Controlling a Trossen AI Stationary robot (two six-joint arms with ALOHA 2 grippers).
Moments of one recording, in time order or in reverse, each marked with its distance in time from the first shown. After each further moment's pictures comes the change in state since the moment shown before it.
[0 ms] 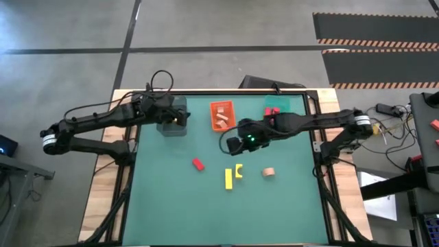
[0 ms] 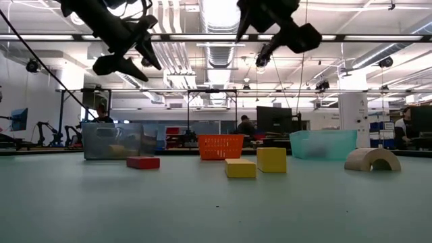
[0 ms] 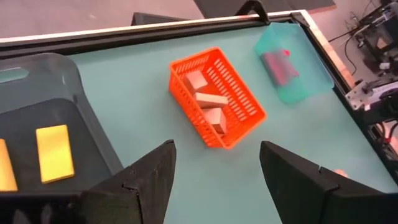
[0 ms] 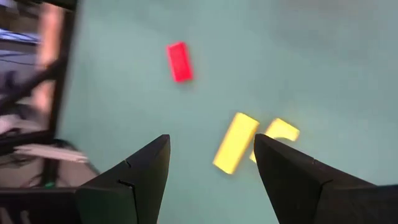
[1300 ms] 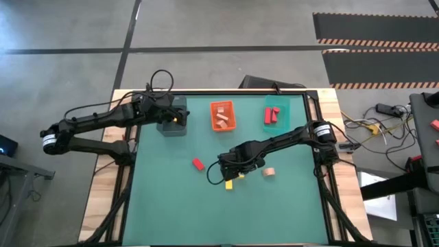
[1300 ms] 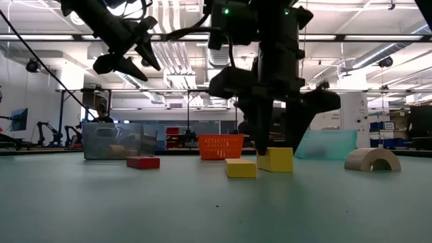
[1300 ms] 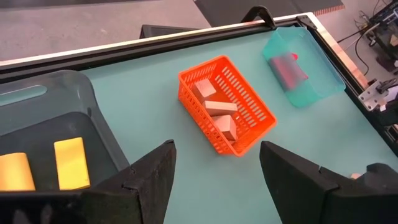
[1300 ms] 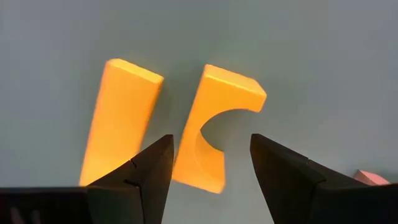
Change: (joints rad) left arm 0.000 0.000 0.000 0.001 -0.048 0.052; right arm 0.106 0.424 0.018 -0.090 -0.037 0.080
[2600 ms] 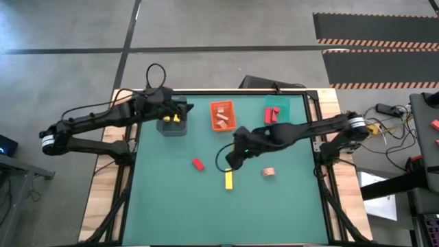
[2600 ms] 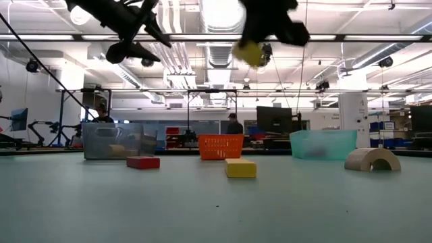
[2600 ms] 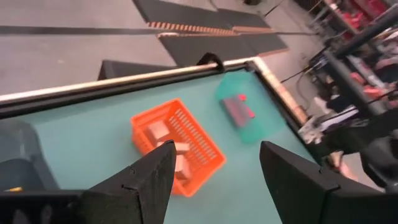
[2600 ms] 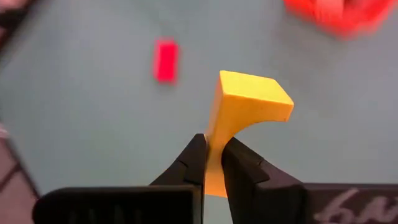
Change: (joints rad) left arm -0.001 -0.021 0.026 0.170 0.035 -0.005; right arm -0.005 -0.364 0.010 0.077 0.237 -0.374
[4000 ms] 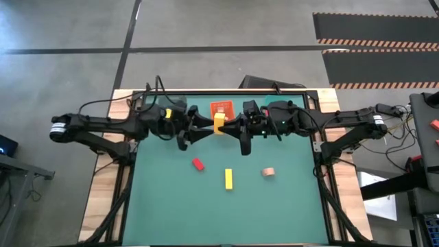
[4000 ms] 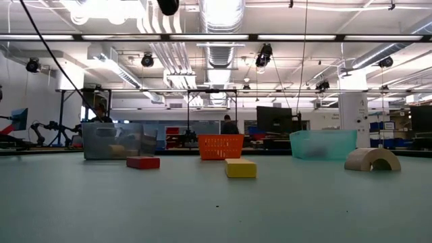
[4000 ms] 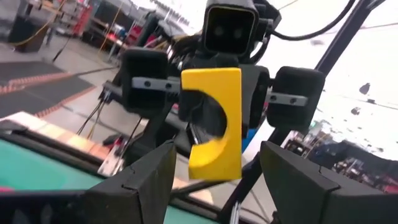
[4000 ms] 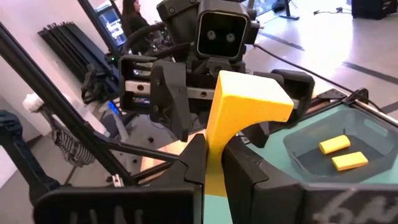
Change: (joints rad) left arm -0.322 0.167 0.013 0.773 0.303 0.154; right arm -0.068 -0.219 -0.029 0.676 -0.069 -0.493
